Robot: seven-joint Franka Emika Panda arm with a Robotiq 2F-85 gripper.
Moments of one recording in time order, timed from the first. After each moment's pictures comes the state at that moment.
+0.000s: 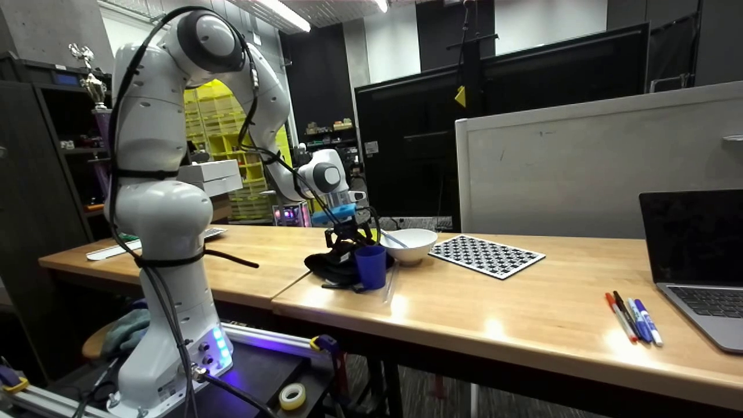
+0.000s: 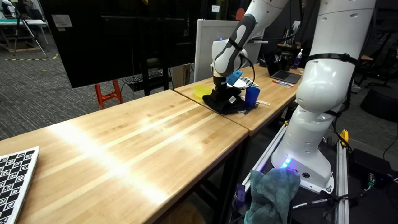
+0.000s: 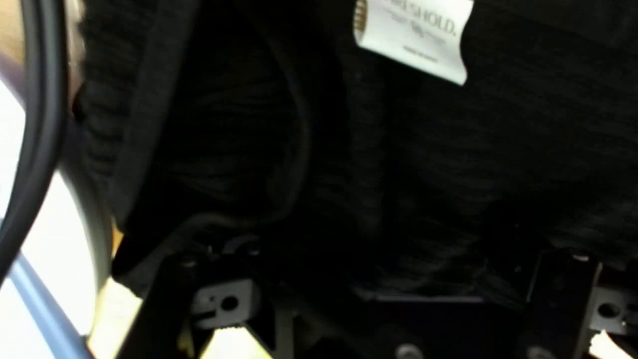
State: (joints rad) arm -0.17 0.19 -0.17 -2.46 -0.31 2.68 -0.20
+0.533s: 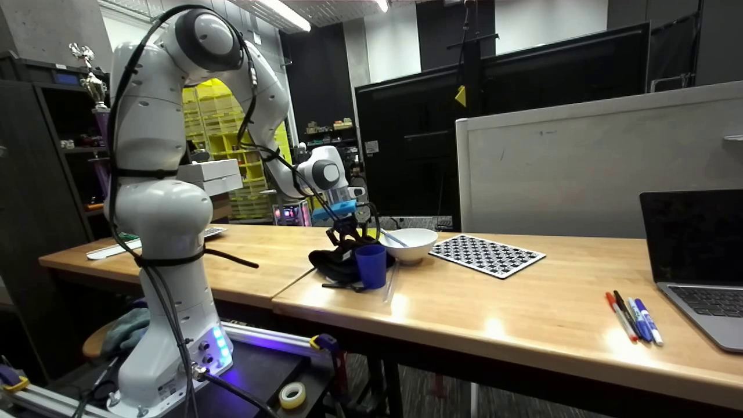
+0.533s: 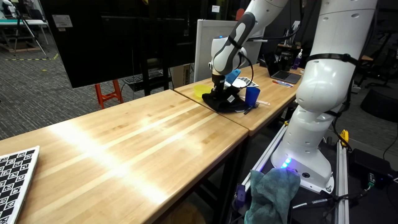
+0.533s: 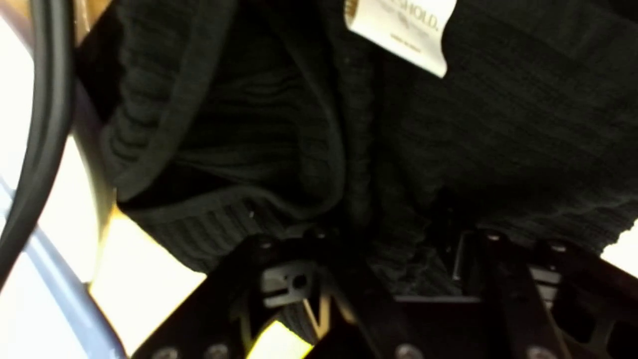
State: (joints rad) arm -0.17 0.18 -0.16 -2.45 -0.29 2.69 -0.25
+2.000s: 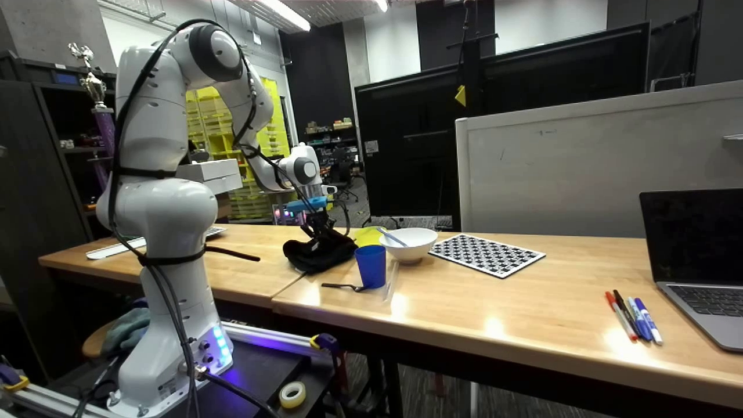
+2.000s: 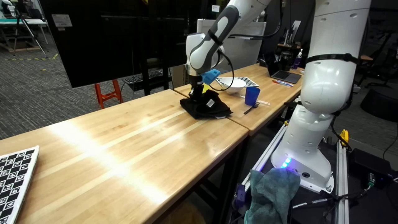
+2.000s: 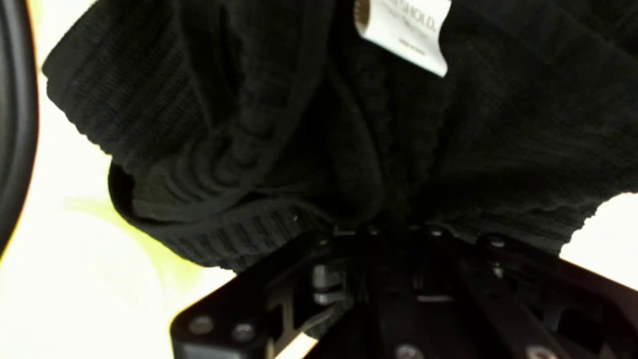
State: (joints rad) arm -0.02 0.23 -0.01 -2.32 -0.16 2.53 -0.13
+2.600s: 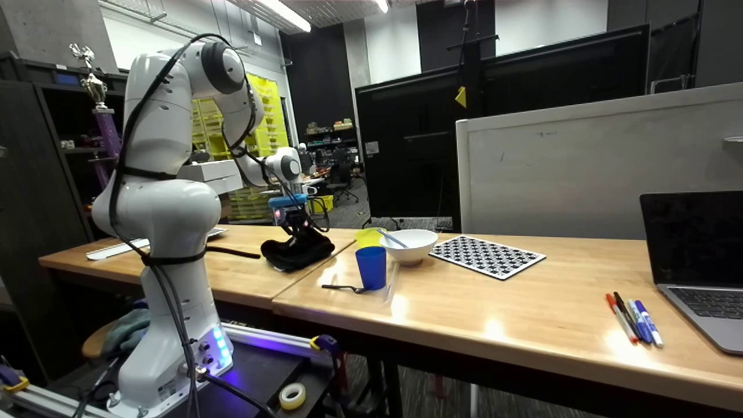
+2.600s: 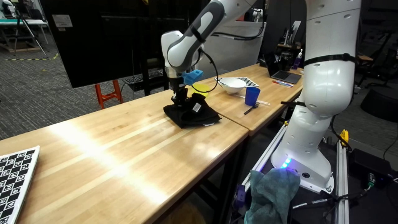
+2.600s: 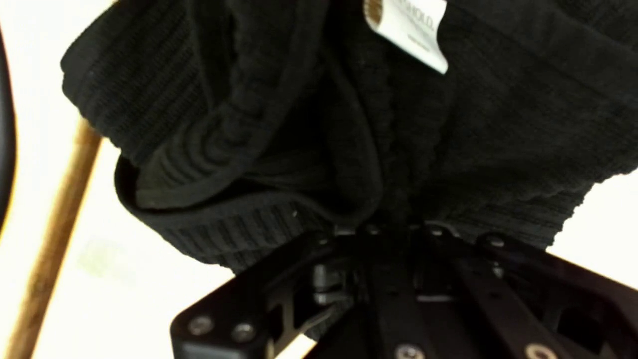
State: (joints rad) arm 0.07 0.31 0.09 -2.14 -0.12 2.31 -0.07
